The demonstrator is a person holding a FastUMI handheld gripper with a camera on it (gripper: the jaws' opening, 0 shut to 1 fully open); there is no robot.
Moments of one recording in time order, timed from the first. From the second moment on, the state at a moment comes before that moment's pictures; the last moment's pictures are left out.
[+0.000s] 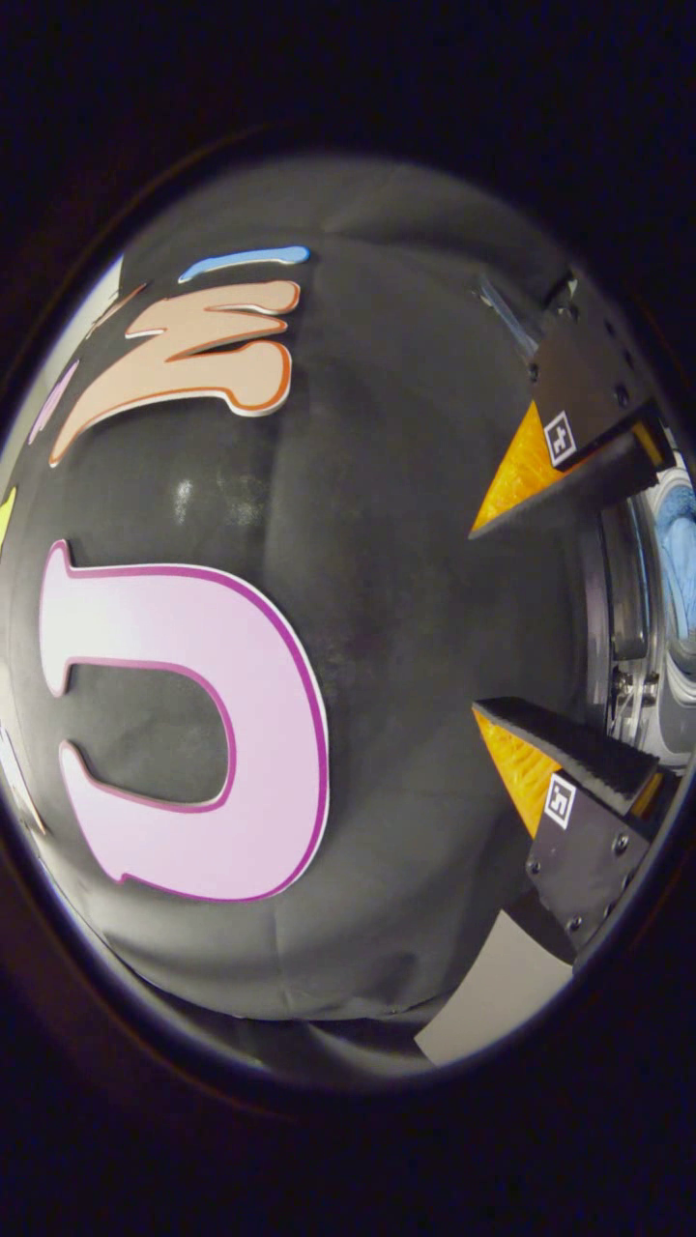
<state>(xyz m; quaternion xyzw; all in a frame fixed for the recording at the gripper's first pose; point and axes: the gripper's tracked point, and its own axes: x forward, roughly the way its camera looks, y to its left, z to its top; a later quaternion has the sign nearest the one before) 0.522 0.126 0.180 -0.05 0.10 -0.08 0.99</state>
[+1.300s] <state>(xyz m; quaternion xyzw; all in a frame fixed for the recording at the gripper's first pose) 0.524 0.125 0.179 -0.03 0.10 -0.06 0.99</state>
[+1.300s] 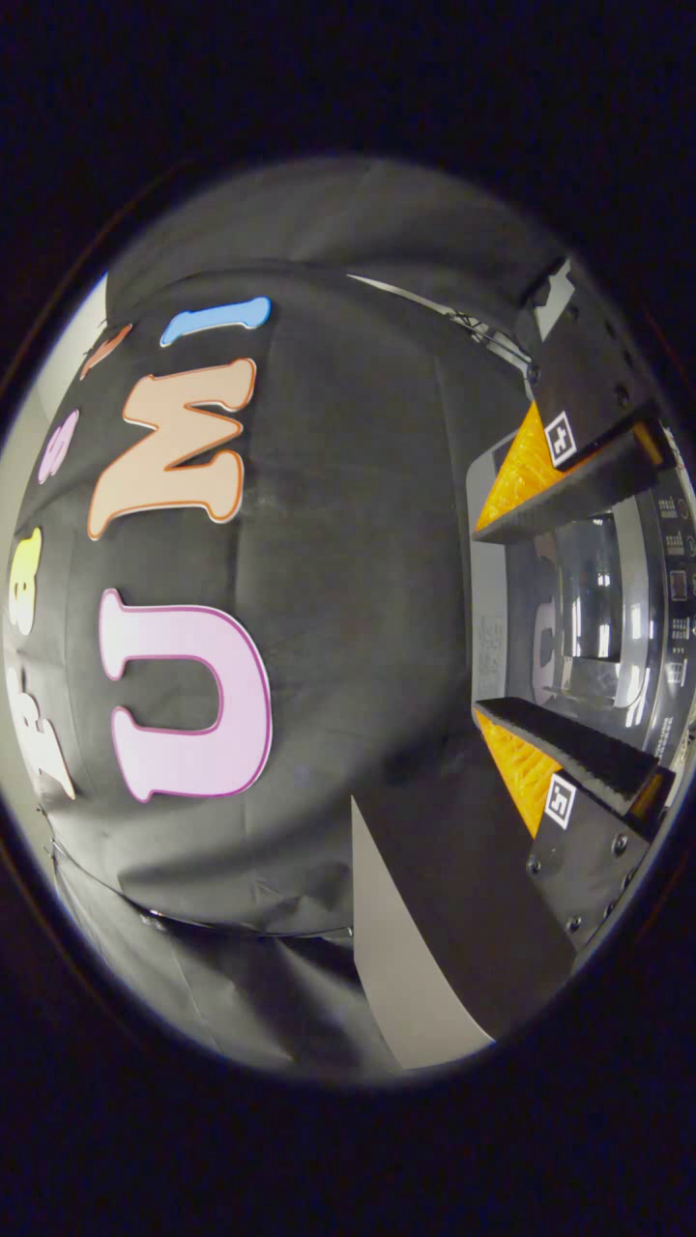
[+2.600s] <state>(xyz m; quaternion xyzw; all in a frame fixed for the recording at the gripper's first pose) 0.468 0.084 0.127 -0.02 -0.06 -0.05 1.00</state>
